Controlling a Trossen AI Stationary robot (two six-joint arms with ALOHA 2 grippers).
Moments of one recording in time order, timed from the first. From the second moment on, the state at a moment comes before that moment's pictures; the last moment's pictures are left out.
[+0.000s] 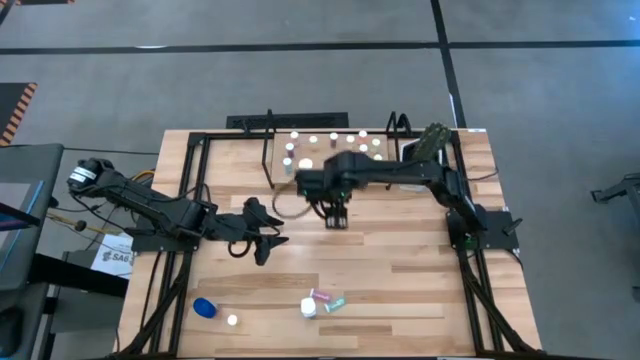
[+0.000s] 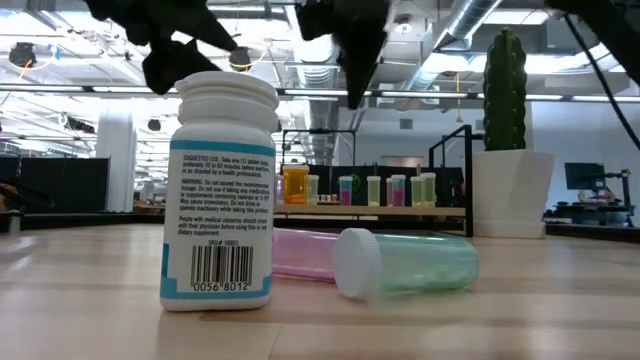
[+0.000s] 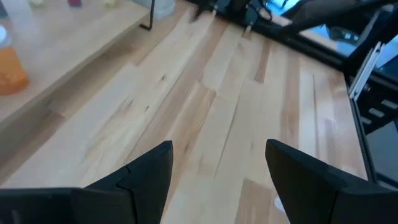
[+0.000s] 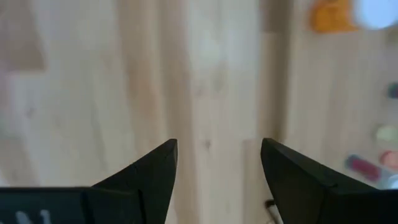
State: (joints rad) left arm -0.32 1.10 0.69 -0.15 -0.40 -0.60; right arm -0.02 2.16 2.26 -1.57 0.14 0.01
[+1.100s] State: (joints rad) left arm -0.53 1.10 0.69 -0.12 -0.41 -0.71; right arm 0.49 2.02 1.50 -0.60 -0.02 0.05
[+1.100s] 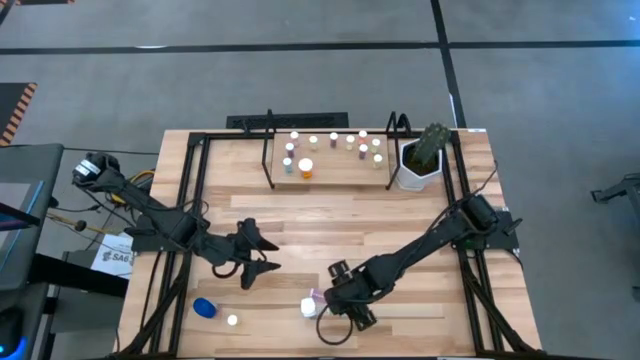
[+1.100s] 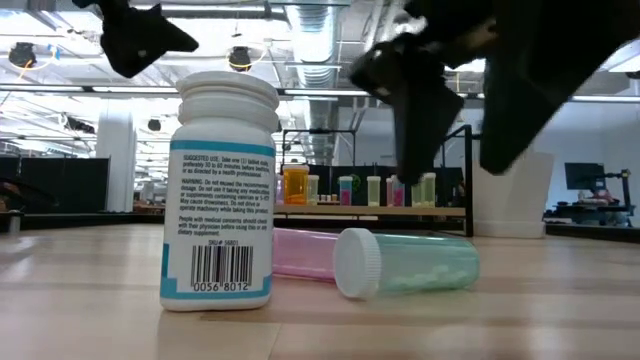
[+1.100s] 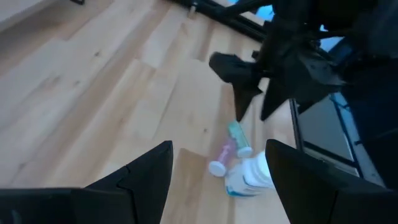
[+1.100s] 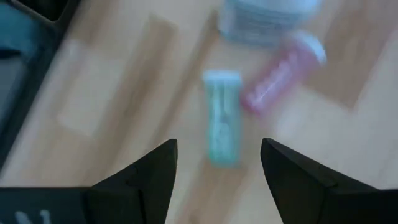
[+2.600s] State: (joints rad) left arm -0.64 1.10 0.69 -0.10 -0.50 -0.70; right arm 0.45 2.01 1.27 -0.35 0.01 0.06
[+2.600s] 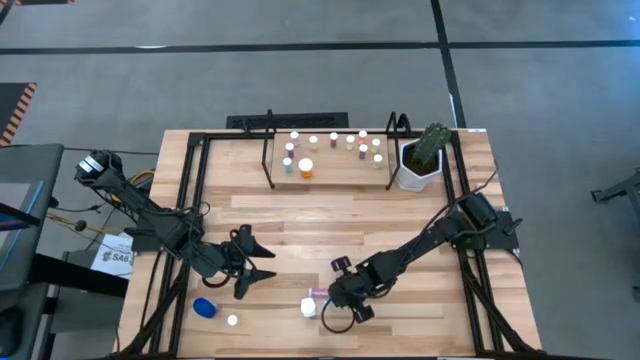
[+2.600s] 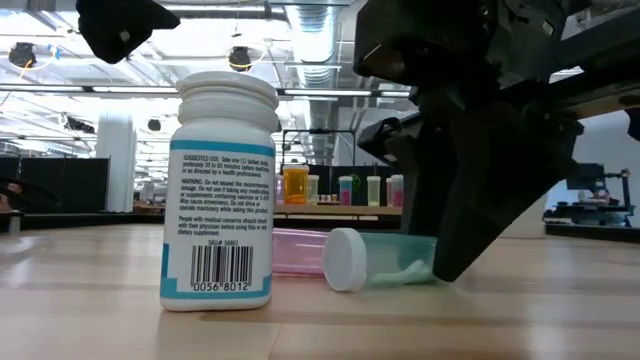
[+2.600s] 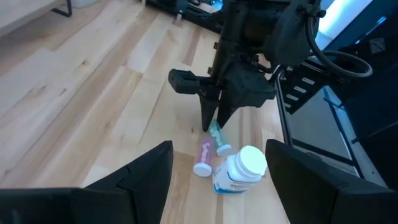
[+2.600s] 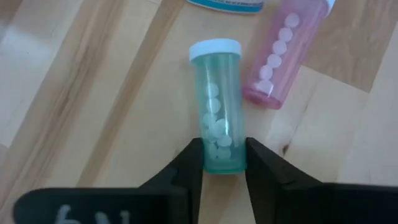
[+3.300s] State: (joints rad) left arm -0.45 1.10 0.69 0.23 -0.58 -0.32; right arm 0.21 1.59 1.27 -0.69 0.10 -0.19
